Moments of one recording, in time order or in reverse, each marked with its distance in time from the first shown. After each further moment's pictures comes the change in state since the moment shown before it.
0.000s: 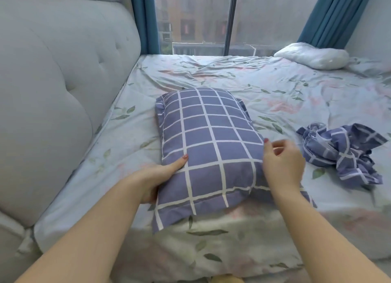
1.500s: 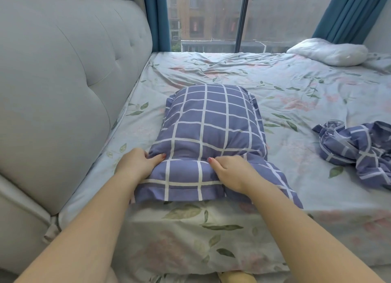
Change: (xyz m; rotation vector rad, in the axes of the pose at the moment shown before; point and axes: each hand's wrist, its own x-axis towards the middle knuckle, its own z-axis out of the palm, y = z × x) left_hand -0.003 -0.010 -0.069 0.646 0.634 0.237; right_hand -0.052 -0.041 0.058 -0.419 -0.904 -0.510
